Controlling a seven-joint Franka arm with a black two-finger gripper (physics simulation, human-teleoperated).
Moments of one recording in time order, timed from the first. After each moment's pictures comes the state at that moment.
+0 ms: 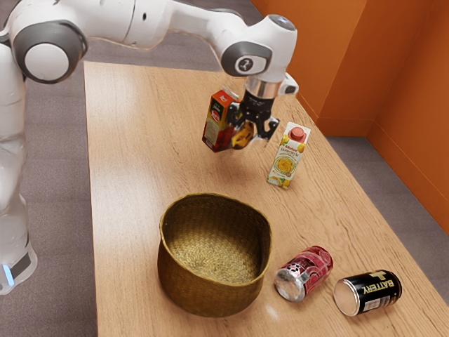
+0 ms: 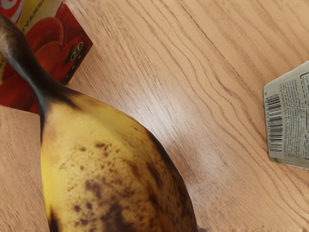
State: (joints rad) arm -0.10 0.09 0.19 -1.73 0.06 1.86 -0.87
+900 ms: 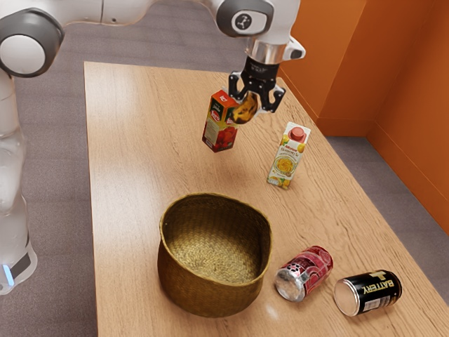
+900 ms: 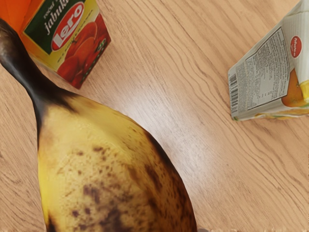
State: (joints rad) arm -0.02 -0.01 0.04 -1.58 0.07 1.65 -0.92
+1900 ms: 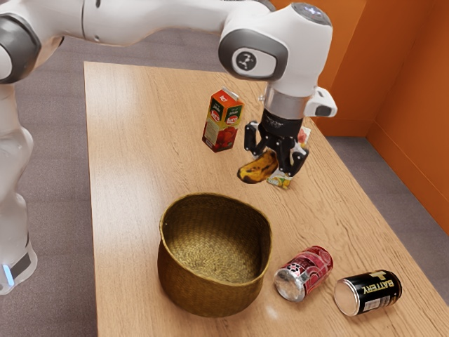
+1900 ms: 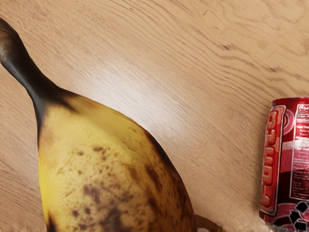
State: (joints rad) arm -0.26 -0.01 -0.11 -1.59 0.05 1.64 -1.00
